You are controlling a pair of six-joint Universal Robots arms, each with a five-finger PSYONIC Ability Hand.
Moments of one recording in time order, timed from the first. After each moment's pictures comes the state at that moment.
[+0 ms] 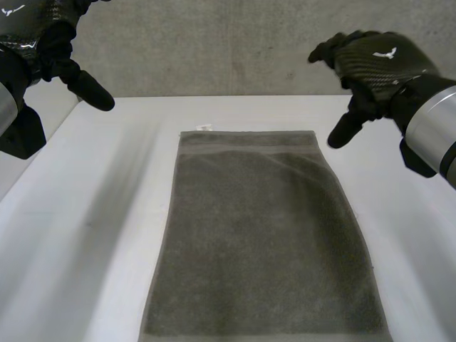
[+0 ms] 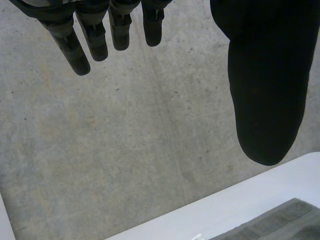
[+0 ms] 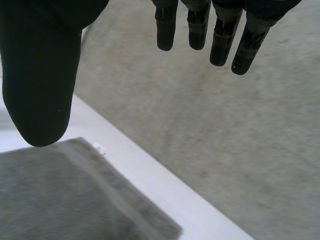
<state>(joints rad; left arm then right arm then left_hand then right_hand) 4.35 -1.50 -1.35 2.96 -1.55 3.10 1.99 -1.53 1.34 0.23 1.43 2.91 0.17 0.16 0.17 0.17 0.02 0.20 0.23 0.21 0.23 0.05</state>
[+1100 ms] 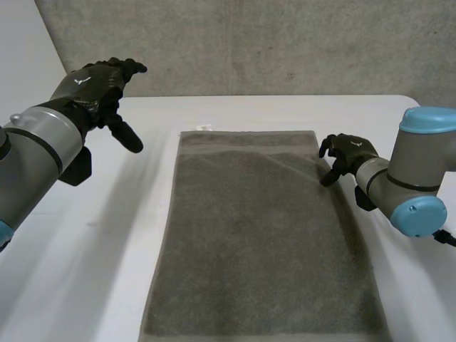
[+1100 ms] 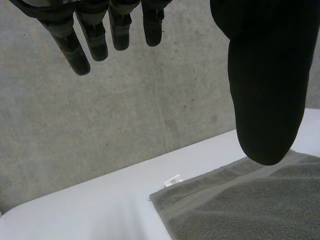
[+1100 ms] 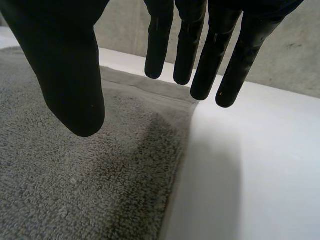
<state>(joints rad) 4.34 -1.73 -1.37 3.02 -1.54 3.10 1.83 -0.79 1.12 -0.01 1.44 3.16 0.17 0.16 0.17 0.17 0.02 0.52 0.61 0.61 0.61 0.40</state>
